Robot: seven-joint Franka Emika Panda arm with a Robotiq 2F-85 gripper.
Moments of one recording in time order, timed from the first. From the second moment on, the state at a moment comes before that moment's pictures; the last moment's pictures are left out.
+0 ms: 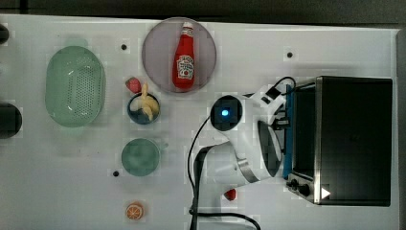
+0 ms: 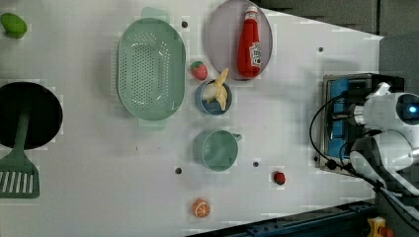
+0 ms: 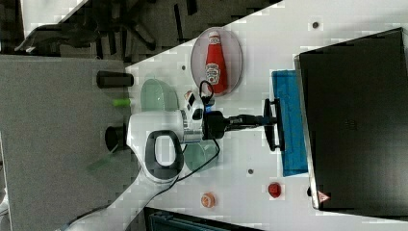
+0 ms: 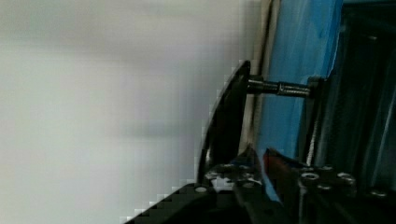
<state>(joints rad) 0.05 0.22 -0.25 -2.28 -0.70 0.83 -0.51</state>
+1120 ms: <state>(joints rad) 0.17 0.56 -0.19 -2.21 -0.83 0.81 -0.13</state>
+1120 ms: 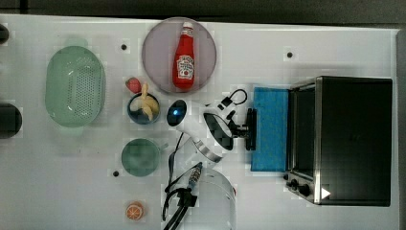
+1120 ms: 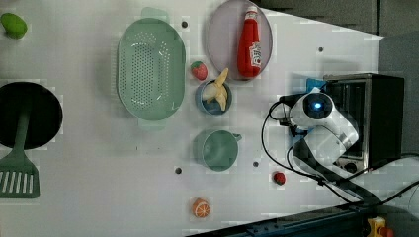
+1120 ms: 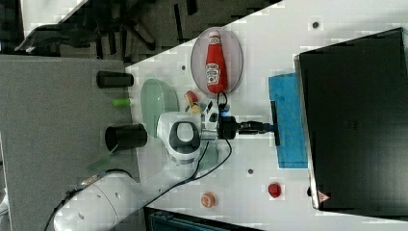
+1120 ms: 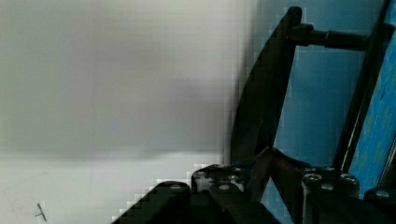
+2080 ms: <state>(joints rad) 0.18 0.19 -0.18 -2.18 -0.19 0.84 -0.11</state>
